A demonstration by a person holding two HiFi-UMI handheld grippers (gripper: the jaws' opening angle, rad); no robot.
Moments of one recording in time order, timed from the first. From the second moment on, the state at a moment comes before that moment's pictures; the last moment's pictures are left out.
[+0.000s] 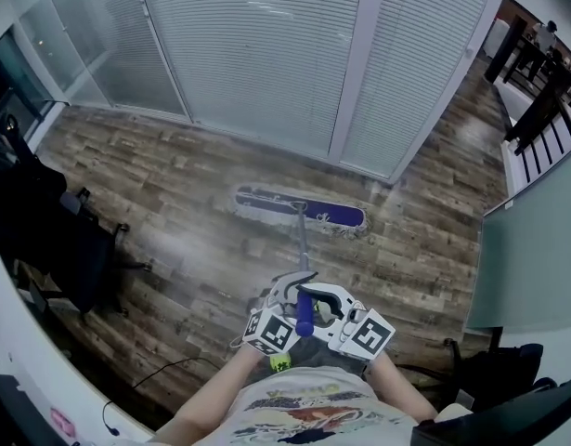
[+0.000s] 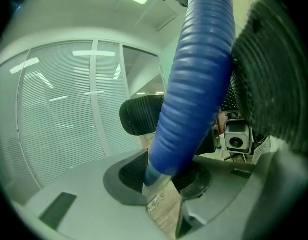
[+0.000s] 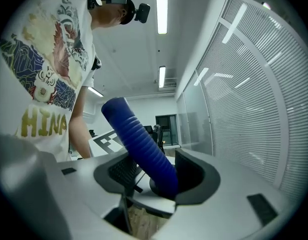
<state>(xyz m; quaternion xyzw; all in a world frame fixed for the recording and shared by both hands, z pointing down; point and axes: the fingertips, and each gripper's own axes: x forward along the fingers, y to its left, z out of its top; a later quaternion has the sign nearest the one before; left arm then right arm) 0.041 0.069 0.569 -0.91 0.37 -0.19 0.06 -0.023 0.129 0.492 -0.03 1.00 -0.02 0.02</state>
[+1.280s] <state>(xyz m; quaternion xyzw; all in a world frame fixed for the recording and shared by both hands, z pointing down) 0.051 -0.209 0.578 -0.90 0.39 -0.22 0.04 -0.003 -0.148 0.507 -0.04 1.00 -0.06 0.02</state>
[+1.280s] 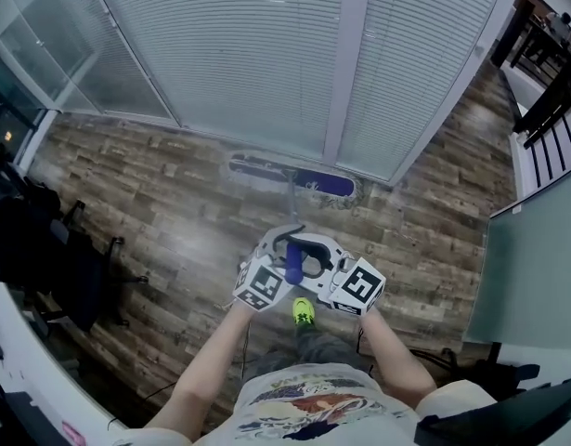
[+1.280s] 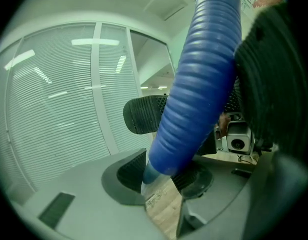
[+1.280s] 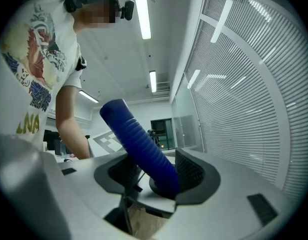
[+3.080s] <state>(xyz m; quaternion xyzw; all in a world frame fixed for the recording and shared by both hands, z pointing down) -0.020 0.052 0.575 -0.84 0.51 -0.19 0.02 -0.063 0.126 0.492 0.11 0.99 -0.02 0.02</state>
